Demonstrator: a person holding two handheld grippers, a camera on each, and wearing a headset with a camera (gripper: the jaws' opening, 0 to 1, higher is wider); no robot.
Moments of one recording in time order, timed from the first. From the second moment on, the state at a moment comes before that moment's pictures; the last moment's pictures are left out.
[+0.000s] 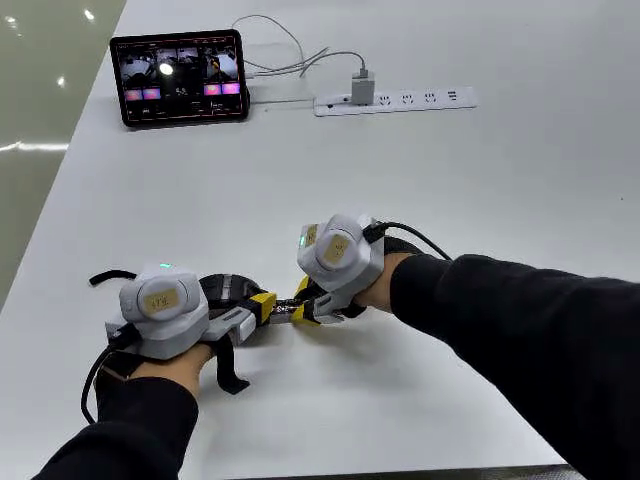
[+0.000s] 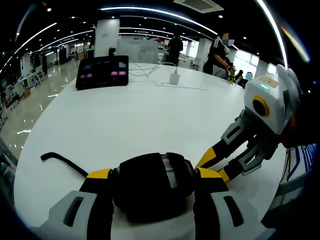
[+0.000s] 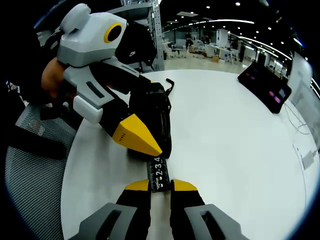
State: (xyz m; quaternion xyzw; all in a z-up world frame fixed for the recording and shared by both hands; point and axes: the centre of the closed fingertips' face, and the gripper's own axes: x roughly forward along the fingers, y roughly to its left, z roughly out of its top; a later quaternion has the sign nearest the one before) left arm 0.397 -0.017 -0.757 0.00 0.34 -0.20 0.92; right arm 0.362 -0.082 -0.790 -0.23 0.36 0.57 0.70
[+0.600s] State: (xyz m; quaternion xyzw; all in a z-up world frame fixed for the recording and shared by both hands) left arm 0.397 -0.018 -0.757 0.00 0.34 -0.20 0.92; right arm 0.361 -0.076 -0.790 -0.22 0.35 0.58 0.70
